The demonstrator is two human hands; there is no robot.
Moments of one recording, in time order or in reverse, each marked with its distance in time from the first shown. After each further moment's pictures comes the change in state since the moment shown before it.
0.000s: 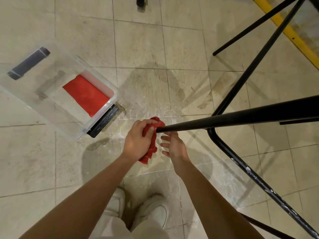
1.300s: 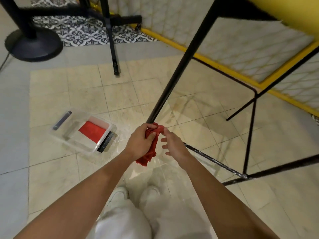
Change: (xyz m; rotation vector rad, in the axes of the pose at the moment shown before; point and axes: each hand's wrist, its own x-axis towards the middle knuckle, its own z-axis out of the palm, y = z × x) left_hand -0.177 0.184 0.010 0.205 -0.232 0.215; right_hand -0.220 -0.054 -0.107 -0.138 0.022 -0.312
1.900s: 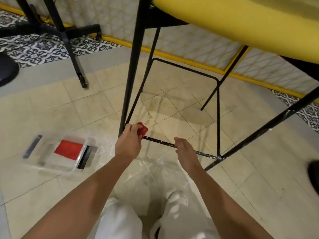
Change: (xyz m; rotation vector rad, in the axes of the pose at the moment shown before) left_hand 0.017 0.010 0.041 0.707 0.100 0.209; right_hand -0.046 0.055 -0.071 0.158 0.354 0.001
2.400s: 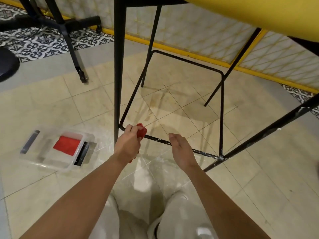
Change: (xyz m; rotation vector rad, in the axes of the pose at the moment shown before) left_hand 0.009 -0.006 0.030 0.082 -0.059 0.040; right_hand 0.024 0.016 -0.003 -0.093 -0.080 -0.125
